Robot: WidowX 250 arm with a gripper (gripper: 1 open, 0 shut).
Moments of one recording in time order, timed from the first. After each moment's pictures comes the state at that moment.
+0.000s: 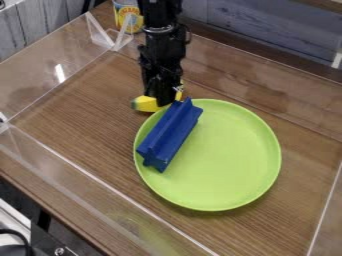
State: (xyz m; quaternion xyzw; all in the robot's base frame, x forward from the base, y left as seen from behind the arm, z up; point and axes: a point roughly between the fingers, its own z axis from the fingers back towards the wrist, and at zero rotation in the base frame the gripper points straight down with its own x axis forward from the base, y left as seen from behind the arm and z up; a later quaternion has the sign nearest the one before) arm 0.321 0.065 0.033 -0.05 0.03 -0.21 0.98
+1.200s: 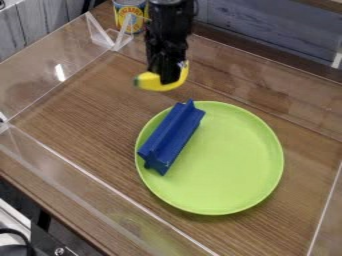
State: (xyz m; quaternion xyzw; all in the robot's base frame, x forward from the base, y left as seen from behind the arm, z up) arm 0.331 0.072 0.070 -0.04 0.04 -0.22 0.97
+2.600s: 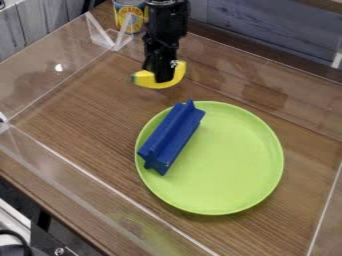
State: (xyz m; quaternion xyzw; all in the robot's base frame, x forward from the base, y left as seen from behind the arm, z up) arm 0.346 0.090 0.052 -0.06 0.05 -0.27 0.96
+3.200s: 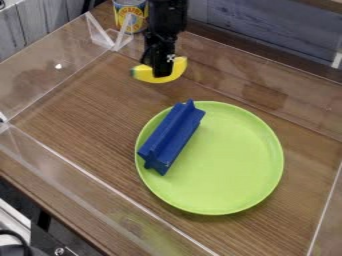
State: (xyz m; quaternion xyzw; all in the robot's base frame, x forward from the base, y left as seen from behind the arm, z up) arm 0.345 0.104 0.057 -0.06 0.05 -0.31 0.95
